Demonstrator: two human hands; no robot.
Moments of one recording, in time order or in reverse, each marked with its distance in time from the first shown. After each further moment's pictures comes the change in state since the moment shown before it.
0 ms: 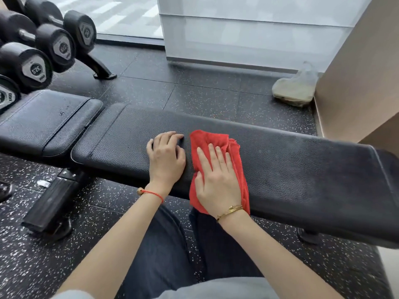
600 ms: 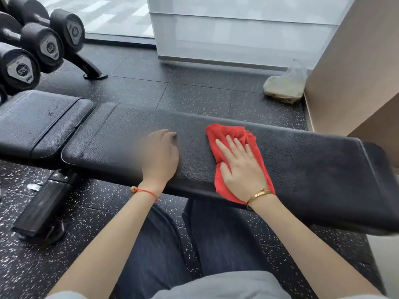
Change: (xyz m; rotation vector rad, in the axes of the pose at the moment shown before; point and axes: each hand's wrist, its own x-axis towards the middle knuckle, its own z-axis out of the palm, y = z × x) left_hand -0.002 -0.002 0.000 0.012 -0.015 0.023; right_hand 0.007 0.074 -0.024 0.020 -0.060 -0.023
